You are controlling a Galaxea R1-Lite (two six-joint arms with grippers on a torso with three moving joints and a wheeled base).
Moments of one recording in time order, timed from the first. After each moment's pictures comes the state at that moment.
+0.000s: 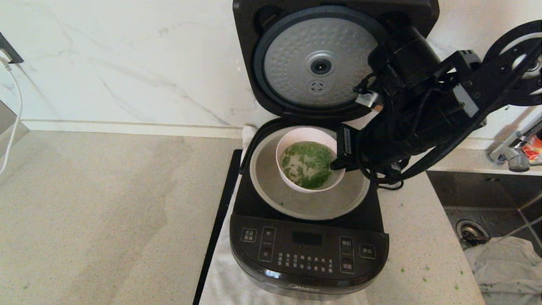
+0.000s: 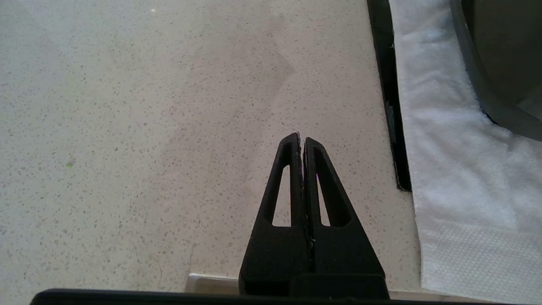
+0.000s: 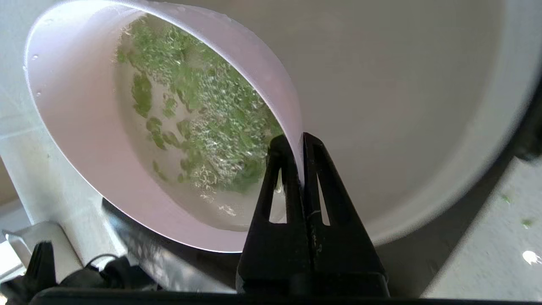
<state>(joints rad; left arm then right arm) -0.02 0.00 -0.02 0.05 -0.01 0.03 0.60 1.90 -1.93 0.80 0.04 0.64</state>
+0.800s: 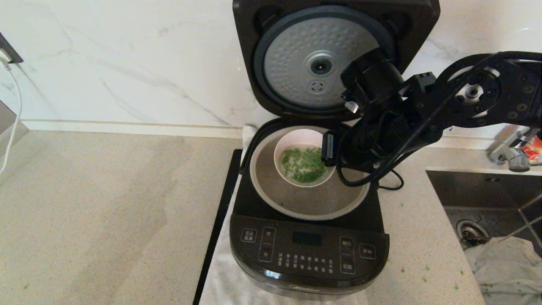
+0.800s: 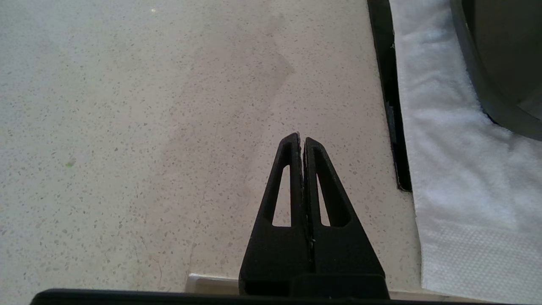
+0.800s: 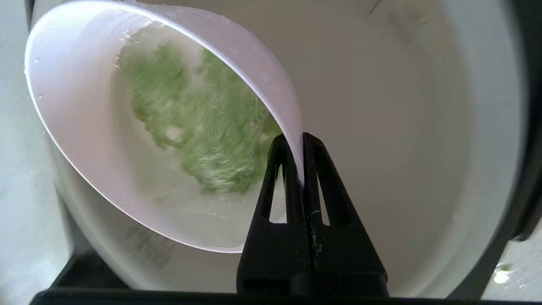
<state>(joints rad) -0.02 0.00 -0.02 0.05 -0.01 0.03 0.63 1.97 -1.91 0.67 -0.18 0.64</state>
